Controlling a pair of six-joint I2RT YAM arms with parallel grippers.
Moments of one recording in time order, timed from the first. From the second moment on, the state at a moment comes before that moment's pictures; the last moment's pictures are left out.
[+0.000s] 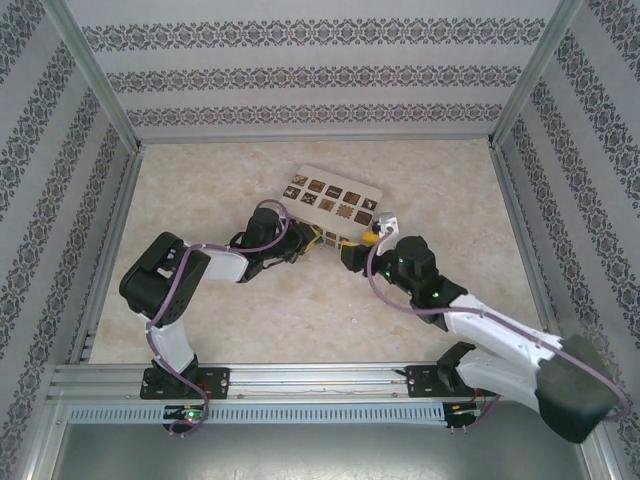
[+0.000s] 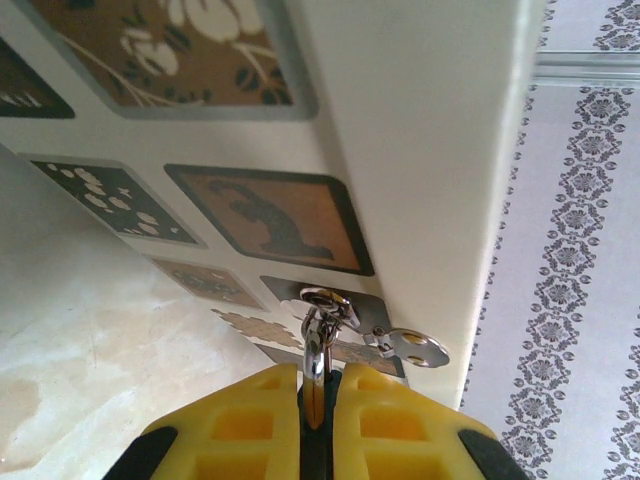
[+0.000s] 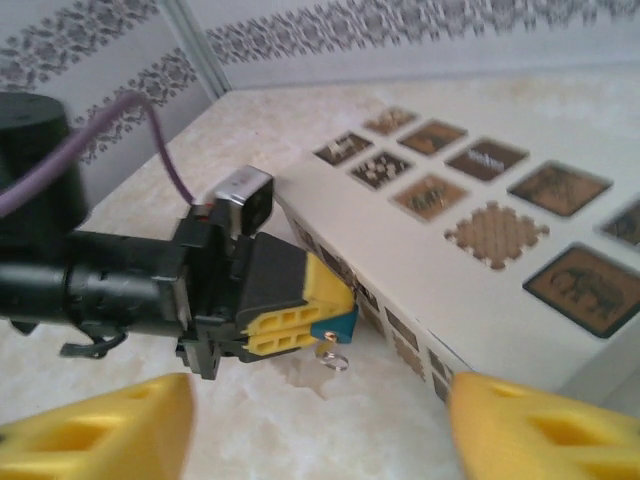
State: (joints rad) left arm -0.49 1.80 0.76 0.57 0.42 -1.36; right arm 0.65 0.98 0.43 0.27 -0.05 0.30
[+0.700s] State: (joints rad) left arm -0.50 1.76 0.72 0.55 0.40 -1.40; right arm 0.85 1.01 0.37 0.29 0.16 -0.40
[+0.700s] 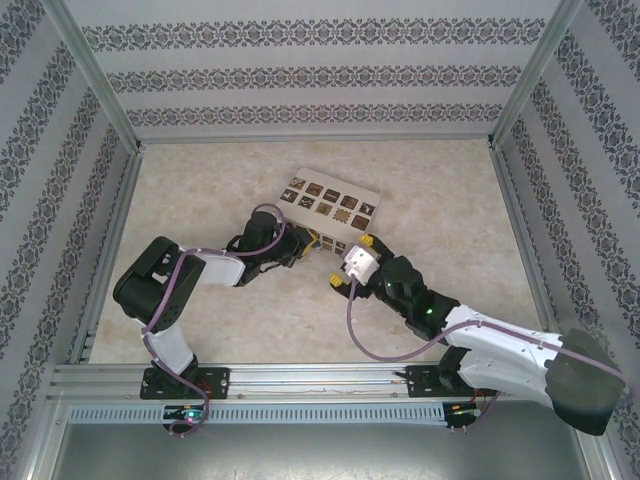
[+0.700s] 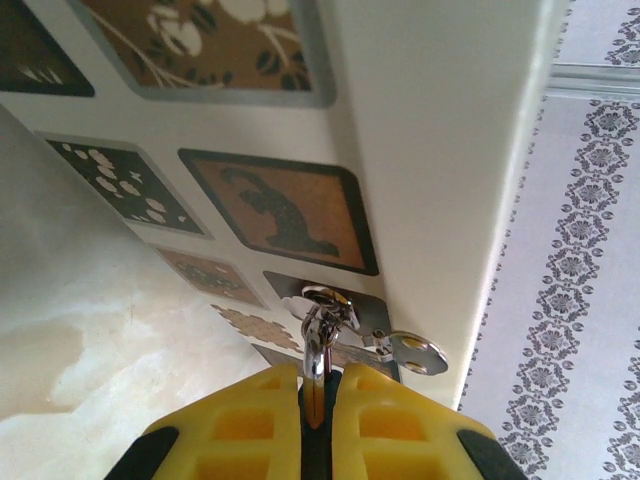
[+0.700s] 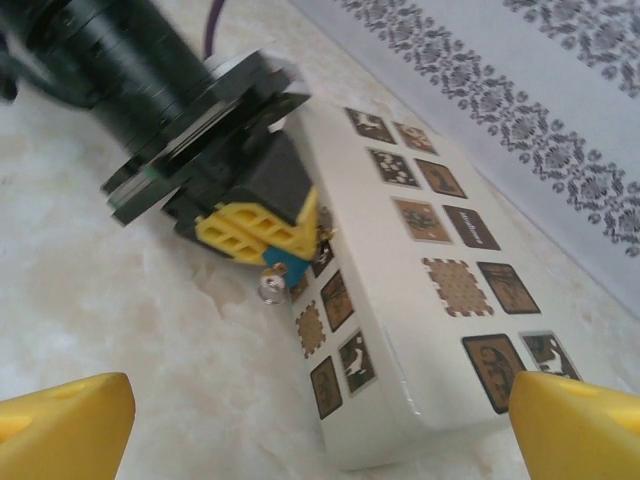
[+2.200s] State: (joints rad) left arm -0.54 1.76 0.75 0.55 0.40 -1.48; right arm 0.75 1.44 0.56 0.36 0.03 -0.78
